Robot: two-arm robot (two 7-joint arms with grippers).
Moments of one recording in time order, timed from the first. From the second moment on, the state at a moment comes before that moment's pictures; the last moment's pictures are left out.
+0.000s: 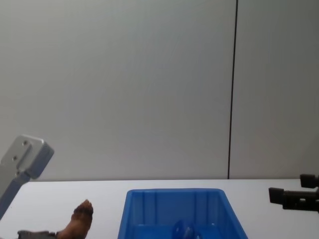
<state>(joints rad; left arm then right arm) -0.18 0.42 0.39 -1.39 -0.34 0.20 -0.06 0.06 0.46 -0.20 -1.63 0.39 0.22 0.47</state>
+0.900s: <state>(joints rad) -0.25 0.37 0.39 -1.52 -0.27 0.13 -0.20 0.06 0.46 -0.20 -1.63 0.39 0.22 0.47</state>
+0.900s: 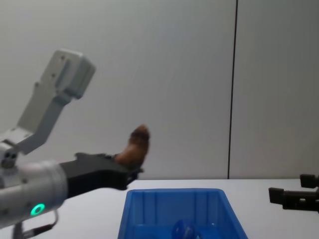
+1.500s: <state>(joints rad) -0.29 0.31 0.43 -1.49 -0.25 0.08 -0.28 0.06 0.46 -0.20 -1.63 0.39 0.22 0.47</state>
